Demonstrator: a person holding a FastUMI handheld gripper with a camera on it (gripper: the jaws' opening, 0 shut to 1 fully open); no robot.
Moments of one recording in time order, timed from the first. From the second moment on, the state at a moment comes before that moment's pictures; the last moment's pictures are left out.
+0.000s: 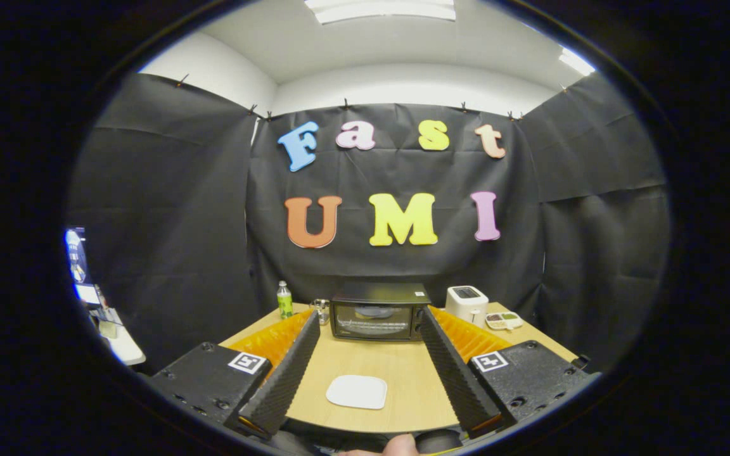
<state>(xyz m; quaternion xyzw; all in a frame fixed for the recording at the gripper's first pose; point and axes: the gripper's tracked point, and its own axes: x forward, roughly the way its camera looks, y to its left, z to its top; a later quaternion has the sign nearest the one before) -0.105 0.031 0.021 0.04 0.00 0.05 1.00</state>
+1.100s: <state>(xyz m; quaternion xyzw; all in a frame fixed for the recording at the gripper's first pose) -0.078 0.035 -0.002 0.05 0.04 0.03 1.00</state>
